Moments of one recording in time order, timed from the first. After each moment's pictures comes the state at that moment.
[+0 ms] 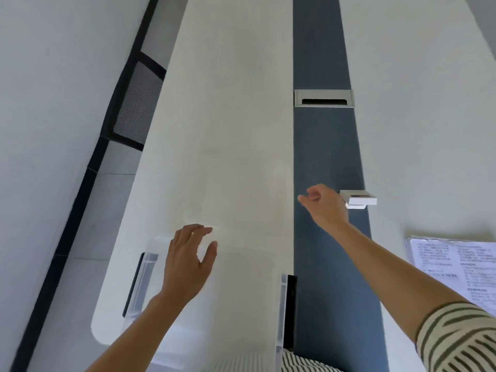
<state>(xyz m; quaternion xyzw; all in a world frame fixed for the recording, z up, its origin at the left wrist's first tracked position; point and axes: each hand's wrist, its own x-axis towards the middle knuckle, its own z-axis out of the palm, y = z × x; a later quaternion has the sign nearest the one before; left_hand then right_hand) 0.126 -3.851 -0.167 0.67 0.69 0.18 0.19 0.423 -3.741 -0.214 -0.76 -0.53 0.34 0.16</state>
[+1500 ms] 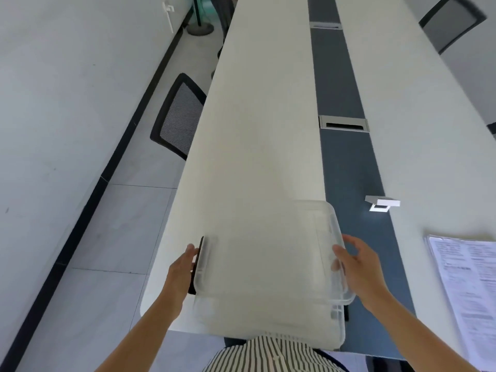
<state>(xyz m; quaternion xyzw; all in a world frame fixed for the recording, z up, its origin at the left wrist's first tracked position) -0.020 -3.924 -0.161 0.23 0.73 0.29 0.57 0.318 -3.919 -0.136 -0.76 -0.38 0.42 0.32</state>
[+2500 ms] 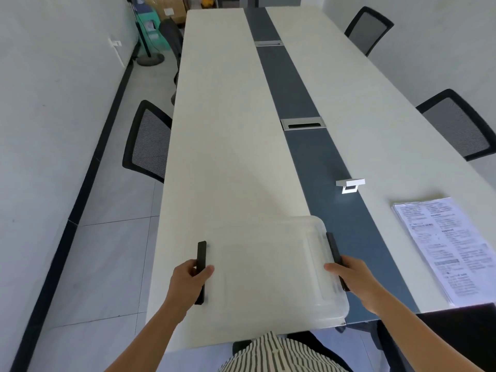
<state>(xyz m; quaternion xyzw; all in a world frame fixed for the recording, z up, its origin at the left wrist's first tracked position) -0.027 -3.922 -0.160 0.42 0.71 0.21 0.52 0.322 -3.981 -0.170 -0.77 -0.27 0.52 0.27</state>
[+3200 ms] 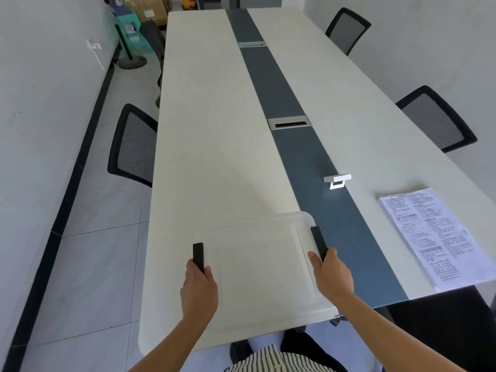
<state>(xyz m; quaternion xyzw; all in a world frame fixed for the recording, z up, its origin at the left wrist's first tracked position) 0.014 -3.941 -0.171 0.51 0.76 0.19 0.35 0.271 -3.982 -0.179 -0.88 -0.39 0.24 0.12</state>
